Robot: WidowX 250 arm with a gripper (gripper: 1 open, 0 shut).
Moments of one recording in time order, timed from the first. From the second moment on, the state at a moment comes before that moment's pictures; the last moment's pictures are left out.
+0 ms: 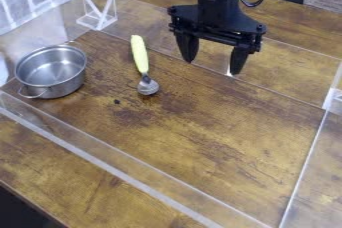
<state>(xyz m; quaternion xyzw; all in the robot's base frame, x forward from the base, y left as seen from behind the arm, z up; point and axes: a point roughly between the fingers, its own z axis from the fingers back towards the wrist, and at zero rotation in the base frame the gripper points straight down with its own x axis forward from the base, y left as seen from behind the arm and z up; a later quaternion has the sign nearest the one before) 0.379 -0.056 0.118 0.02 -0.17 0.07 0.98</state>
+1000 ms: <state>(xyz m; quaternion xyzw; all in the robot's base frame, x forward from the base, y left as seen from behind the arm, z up) 0.383 -0.058 0.117 0.02 -0.17 0.05 0.98</state>
